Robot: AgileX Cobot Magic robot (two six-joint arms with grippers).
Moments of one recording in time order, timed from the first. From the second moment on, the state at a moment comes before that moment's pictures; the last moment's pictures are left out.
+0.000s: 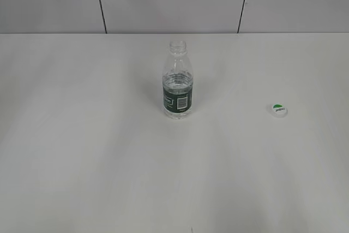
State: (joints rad) left arm 0.17 1.73 -1.38 1.84 -1.21 -2.10; right arm 0.12 -0.01 -0.51 -0.08 1.09 -0.10
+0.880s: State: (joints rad) left arm 0.17 1.73 -1.38 1.84 -1.21 -2.09; right arm 0.12 -0.01 -0.51 -0.09 1.09 -0.10
